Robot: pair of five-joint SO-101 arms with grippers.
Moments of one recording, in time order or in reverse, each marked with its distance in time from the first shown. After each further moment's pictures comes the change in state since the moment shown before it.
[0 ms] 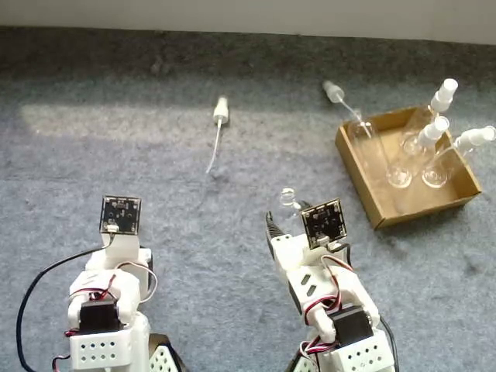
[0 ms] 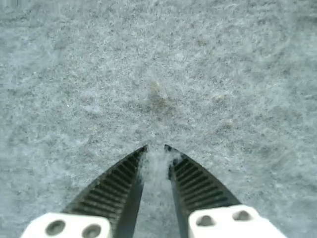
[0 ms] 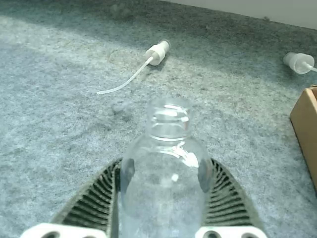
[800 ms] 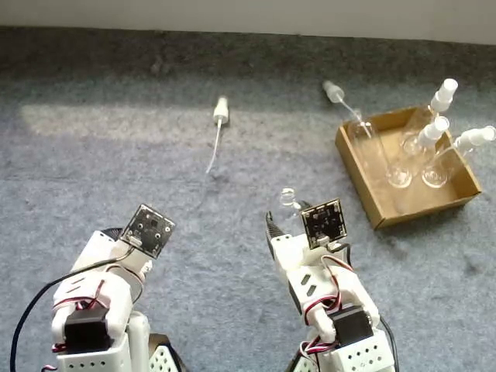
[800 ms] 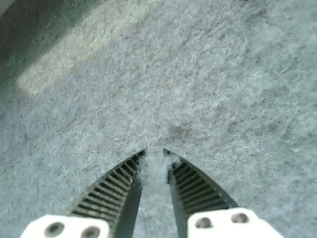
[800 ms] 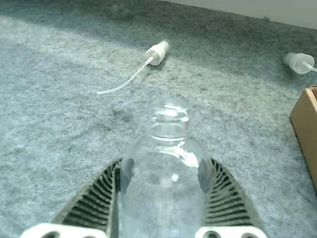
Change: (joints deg) left arm 0.0 -0.3 -15.4 8.0 -30.9; right arm 0.0 0.0 0.0 0.0 0.0
